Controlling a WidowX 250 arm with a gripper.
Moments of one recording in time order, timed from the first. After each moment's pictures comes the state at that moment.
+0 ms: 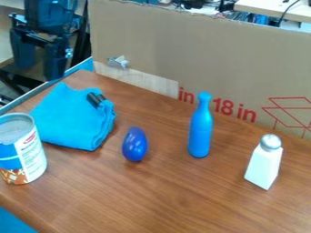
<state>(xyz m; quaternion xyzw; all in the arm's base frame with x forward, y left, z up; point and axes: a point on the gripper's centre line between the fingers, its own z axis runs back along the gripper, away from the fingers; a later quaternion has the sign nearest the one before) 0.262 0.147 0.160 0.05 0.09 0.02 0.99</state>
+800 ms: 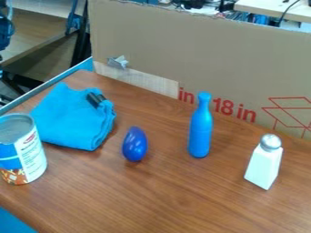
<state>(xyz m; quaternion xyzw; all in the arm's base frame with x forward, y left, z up) 0.223 0.245 0.128 0.10 0.14 0.00 0.98</state>
